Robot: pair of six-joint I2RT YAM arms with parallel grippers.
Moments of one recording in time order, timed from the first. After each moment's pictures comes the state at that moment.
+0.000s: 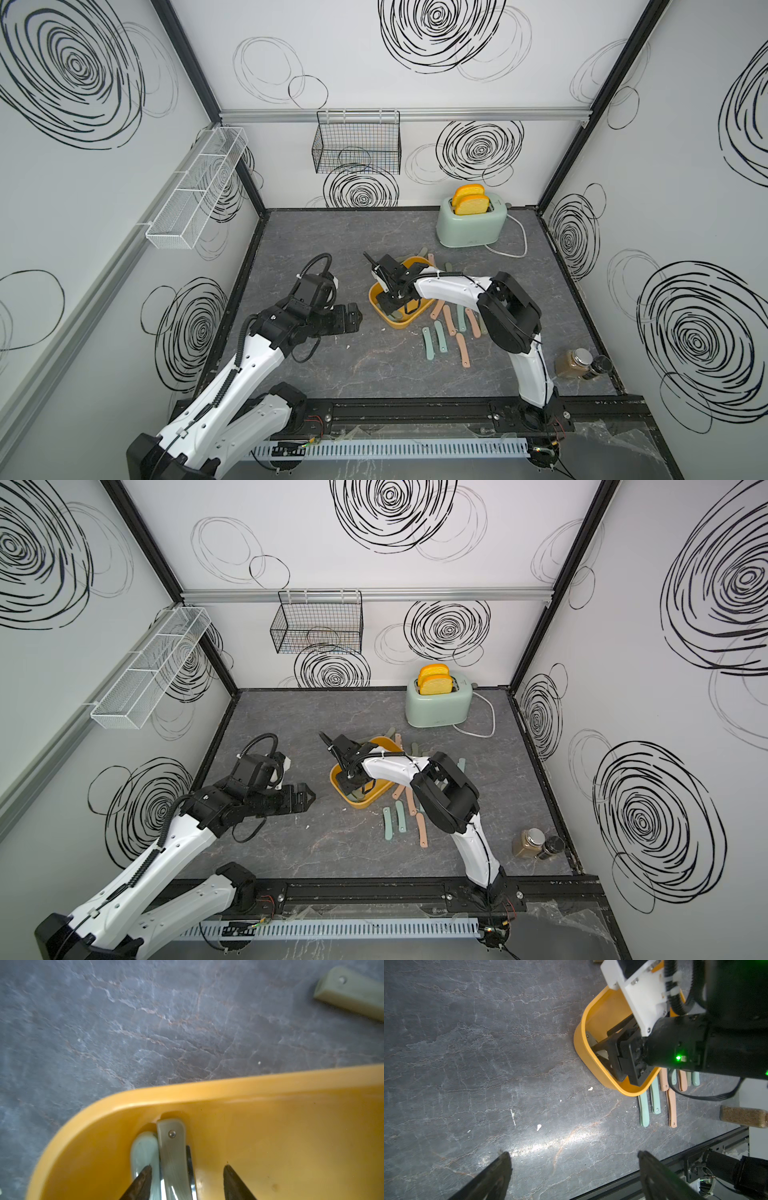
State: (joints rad) left arm -0.43 0.90 0.82 -0.90 0.15 -0.55; right arm 0.90 2.11 1.55 -0.62 0.05 0.25
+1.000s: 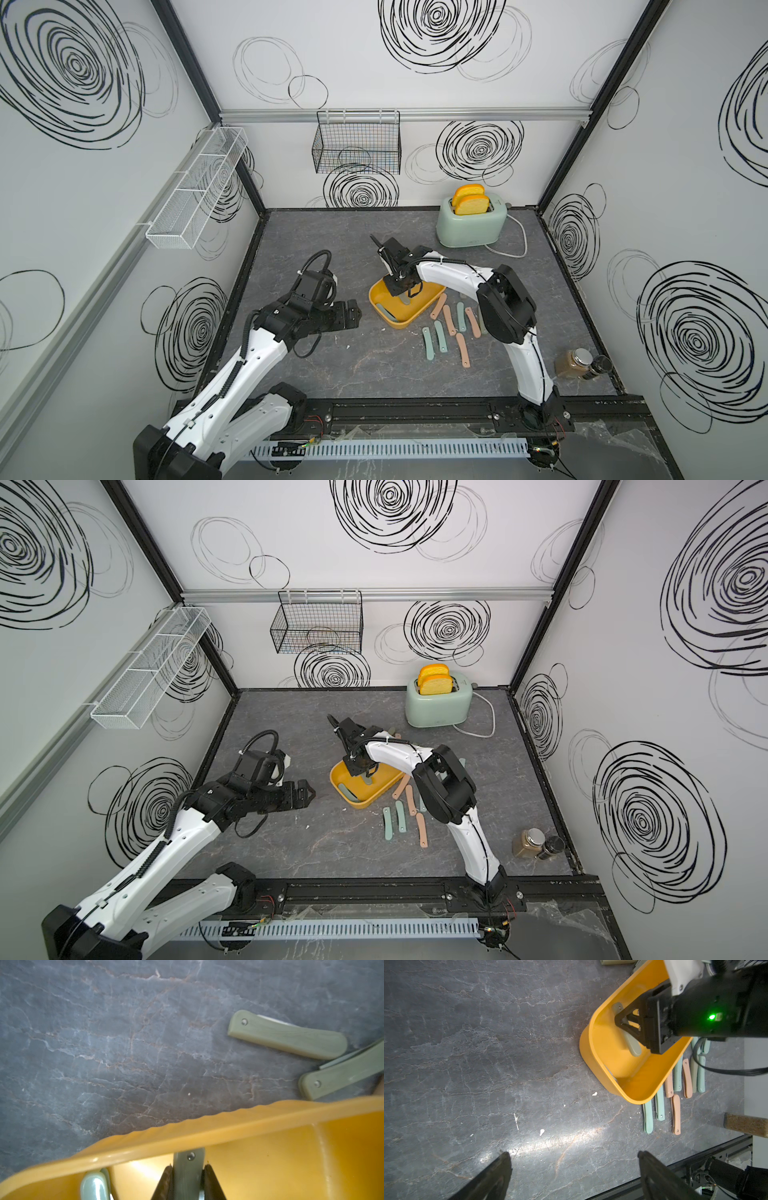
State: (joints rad) left arm -0.40 0.97 0.84 -0.87 0.16 -0.54; right arm 0.80 2.18 1.74 -0.77 0.10 0.26
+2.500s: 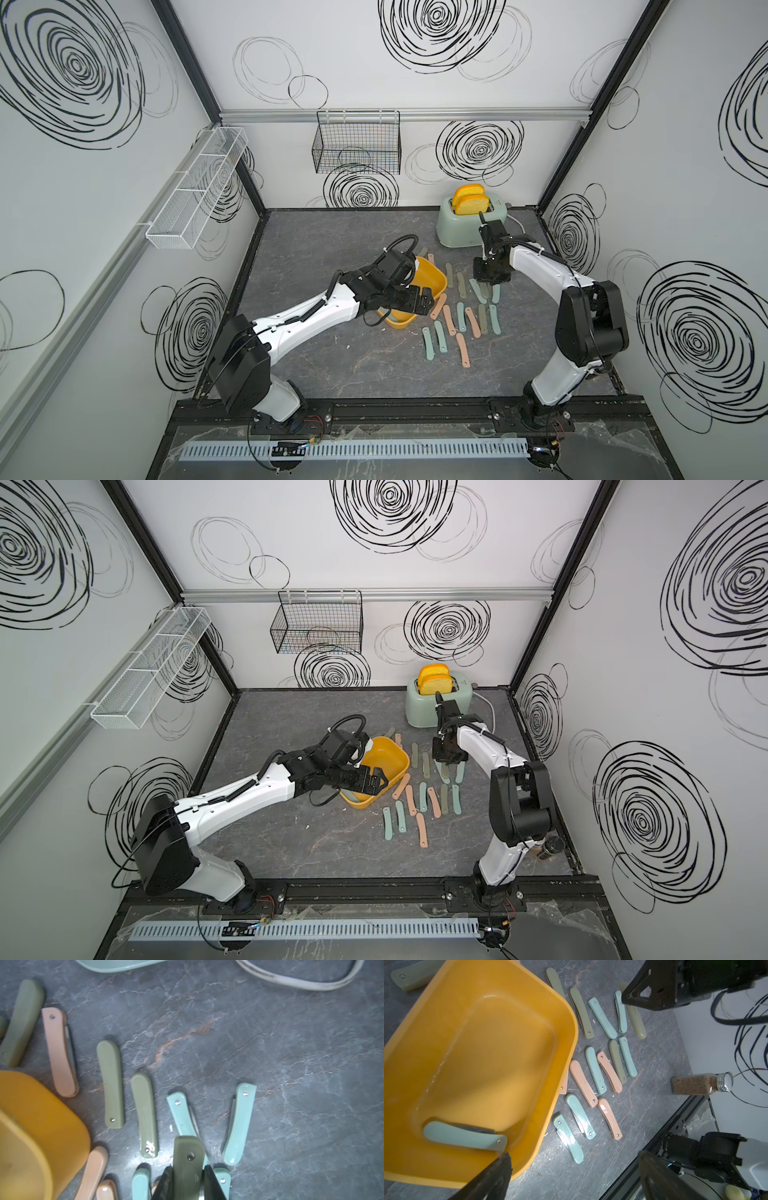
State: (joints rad) left arm -0.80 1.53 1.20 -0.55 0.20 -0.56; right arm 0.22 1.74 1.29 -0.85 0.09 0.34
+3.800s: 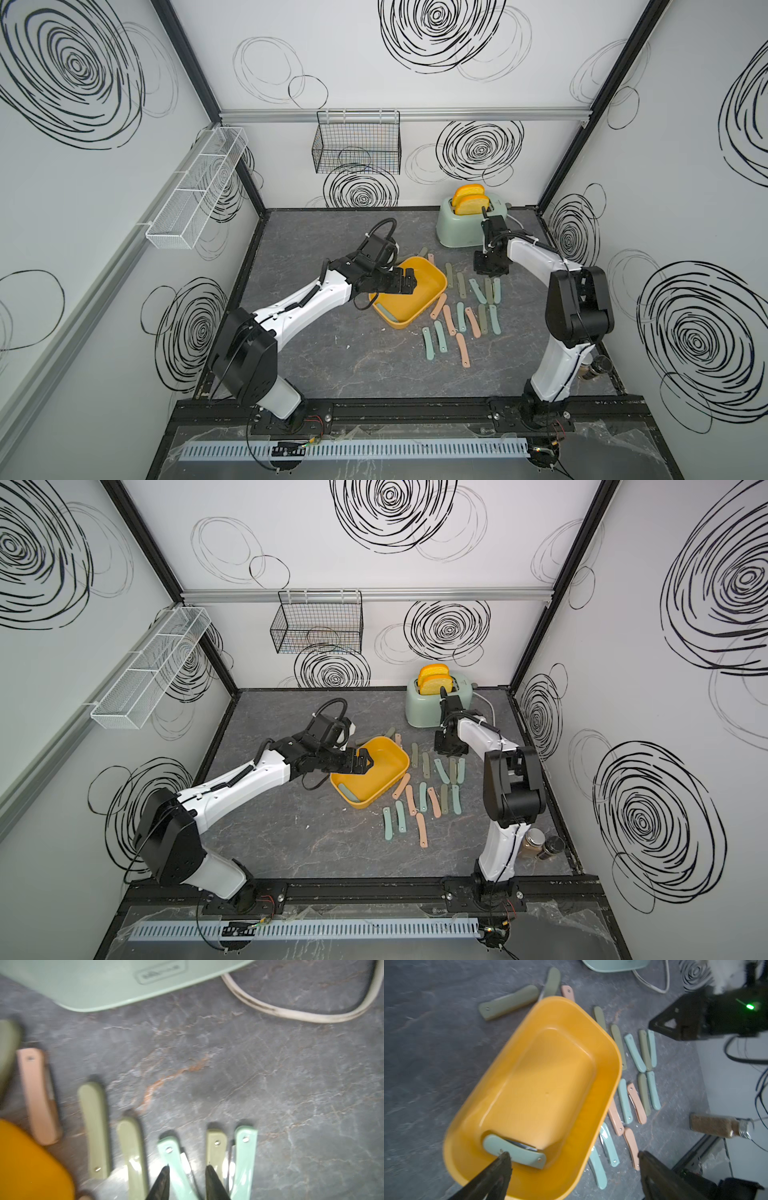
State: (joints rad) left arm -0.57 1.55 1.20 -0.55 0.18 -0.54; right arm 0.22 1.82 1.36 -0.78 0.03 0.32
